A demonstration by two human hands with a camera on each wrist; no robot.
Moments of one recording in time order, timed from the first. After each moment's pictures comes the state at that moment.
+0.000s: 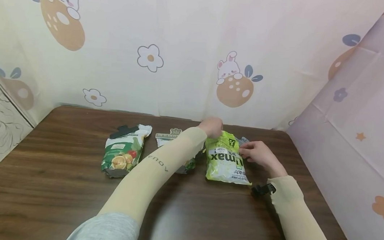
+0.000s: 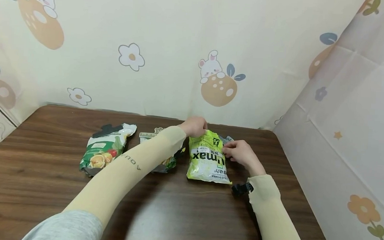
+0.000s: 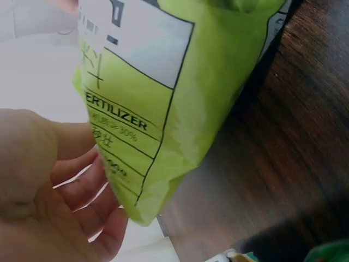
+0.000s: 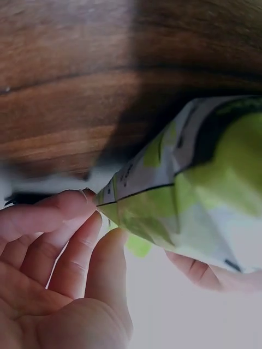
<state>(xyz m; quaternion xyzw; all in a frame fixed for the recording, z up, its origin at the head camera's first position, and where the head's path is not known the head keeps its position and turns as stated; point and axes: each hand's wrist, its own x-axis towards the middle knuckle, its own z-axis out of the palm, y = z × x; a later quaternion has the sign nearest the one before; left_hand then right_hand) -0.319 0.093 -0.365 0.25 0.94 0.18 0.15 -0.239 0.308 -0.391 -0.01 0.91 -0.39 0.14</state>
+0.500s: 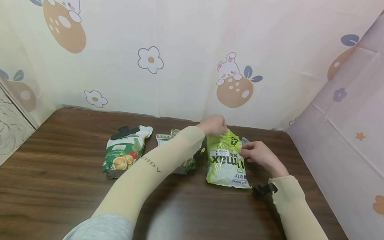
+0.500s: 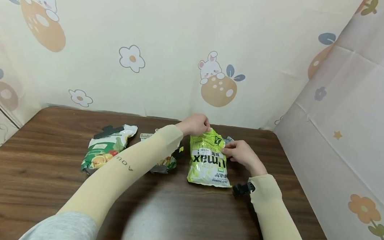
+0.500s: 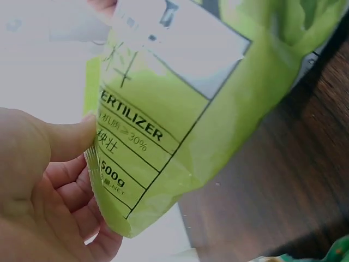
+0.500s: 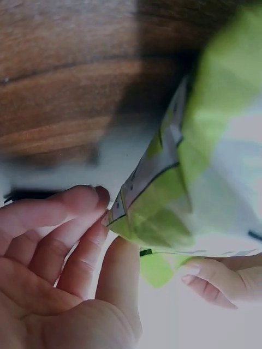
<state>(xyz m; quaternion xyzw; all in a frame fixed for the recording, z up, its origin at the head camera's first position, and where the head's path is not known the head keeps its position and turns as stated) -0.303 0.086 -0.345 0.26 0.92 0.27 0.11 -0.241 0.313 -0.394 -0.02 0.90 -0.40 0.15</state>
